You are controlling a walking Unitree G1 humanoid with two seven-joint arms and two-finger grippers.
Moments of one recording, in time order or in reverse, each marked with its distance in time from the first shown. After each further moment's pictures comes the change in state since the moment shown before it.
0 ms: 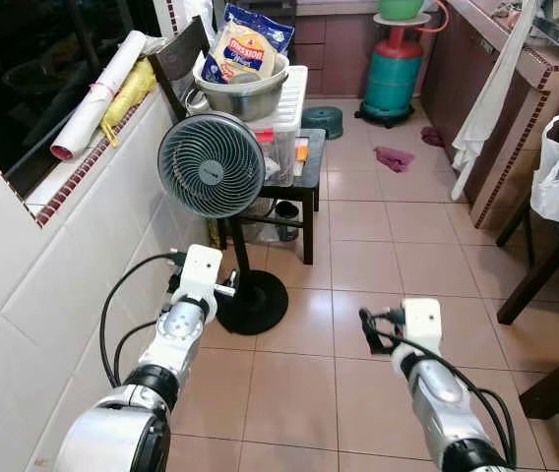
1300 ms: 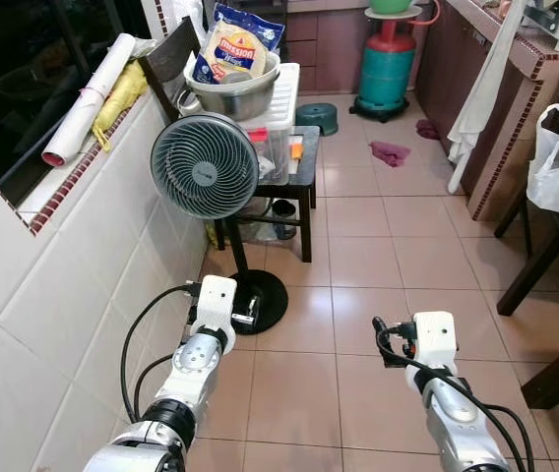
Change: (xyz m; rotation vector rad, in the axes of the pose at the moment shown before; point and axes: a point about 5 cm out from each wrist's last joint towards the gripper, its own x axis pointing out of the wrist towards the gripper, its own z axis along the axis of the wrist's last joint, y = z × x) left arm -0.016 -0.032 -0.029 -0.121 0.041 -0.063; right arm -0.020 -0.016 -0.008 -0.067 -0.015 -0.059
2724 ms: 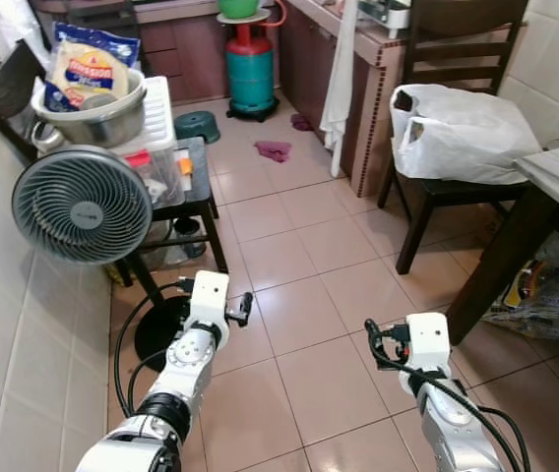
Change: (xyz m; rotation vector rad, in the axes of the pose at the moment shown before) left arm 0.003 0.008 0.005 -0.014 0.009 0.023; right arm -0.007 0.010 0.001 -0.007 0.018 0.035
